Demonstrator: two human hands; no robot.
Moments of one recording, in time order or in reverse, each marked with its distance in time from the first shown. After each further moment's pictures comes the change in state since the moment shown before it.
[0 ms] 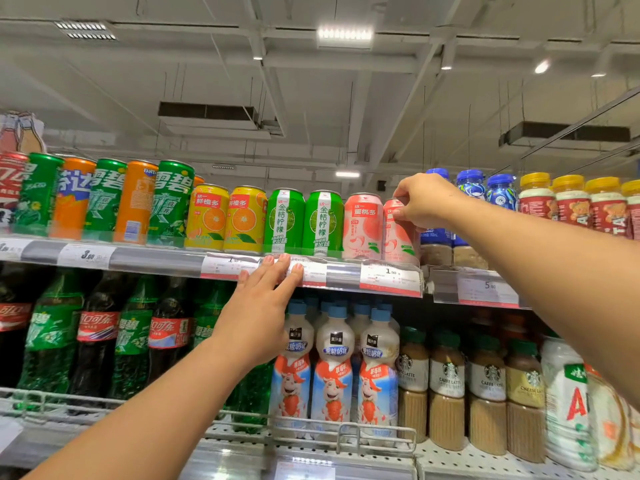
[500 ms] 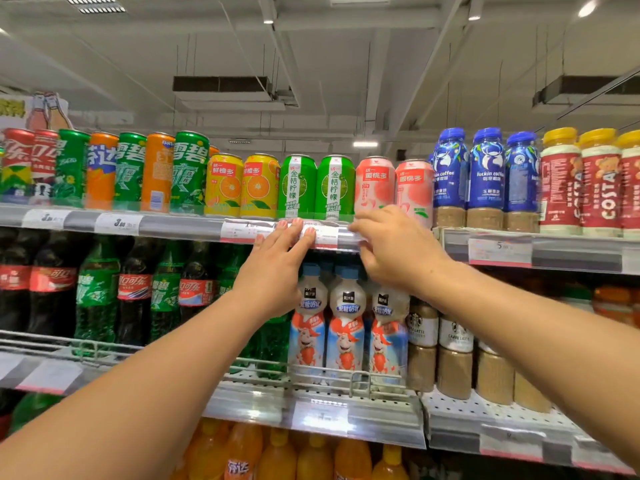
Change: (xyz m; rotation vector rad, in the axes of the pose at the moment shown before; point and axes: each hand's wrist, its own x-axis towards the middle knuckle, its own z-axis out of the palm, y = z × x) left_hand 0.001 0.001 -0.004 0.035 -0.051 -0.004; right_hand -0.105 -0.048 0.073 0.074 0.189 -0.438
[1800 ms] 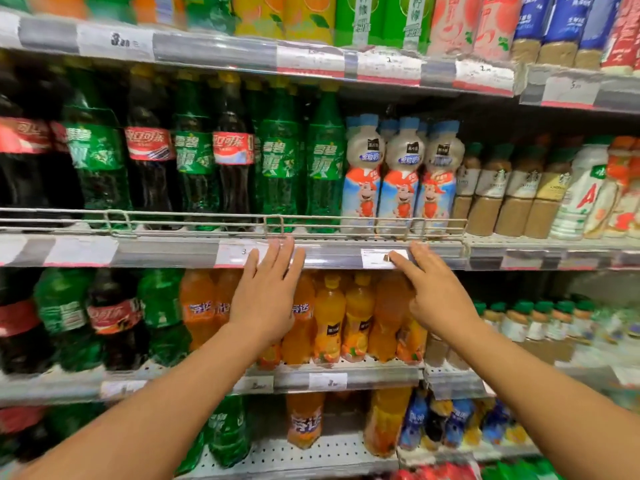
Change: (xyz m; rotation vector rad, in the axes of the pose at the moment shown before) left_hand -0.214 -0.099 0.129 0.040 -0.291 0.156; right_hand -0.204 -0.130 0.151 0.033 -0.456 0.543
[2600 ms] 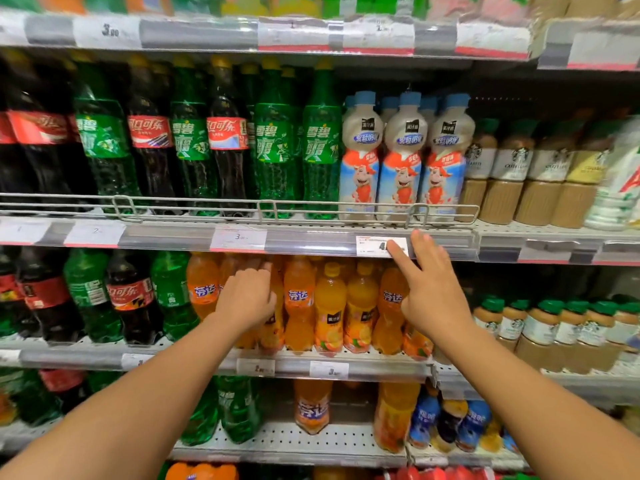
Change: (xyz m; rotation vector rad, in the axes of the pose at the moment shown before) left_hand 0.003 -0.015 0.050 -0.088 -0.099 -0.275; right_hand -0.007 0.006 0.021 0.024 0.108 -0.098
